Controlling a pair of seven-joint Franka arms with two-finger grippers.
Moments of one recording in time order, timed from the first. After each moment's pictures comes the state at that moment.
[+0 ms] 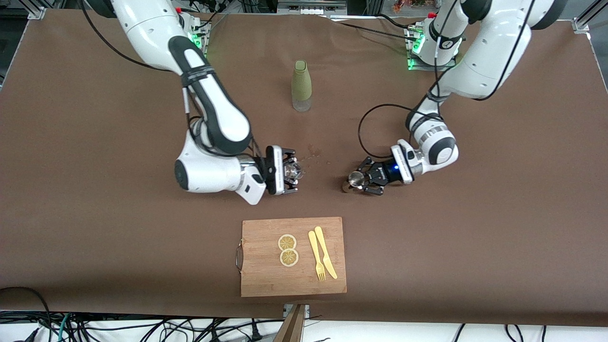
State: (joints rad) left arm -0.08 0.76 -0.11 -1.99 -1.98 1.83 2.72; right arm 0.47 0.76 -0.02 -1.37 1.04 1.98 -1.61
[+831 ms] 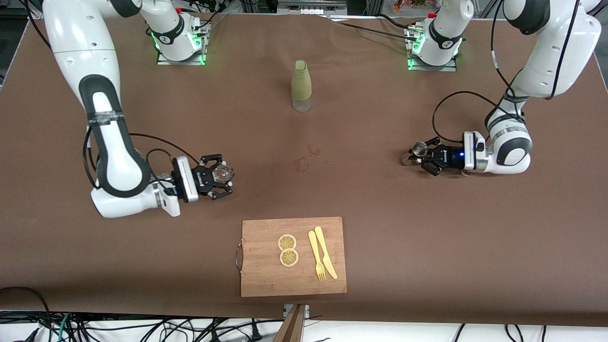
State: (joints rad) left arm 0.18 0.75 0.08 -2.00 -1.24 1.48 2.71; right arm 0.11 0.79 -0.02 -1.49 1.07 1.59 -2.12
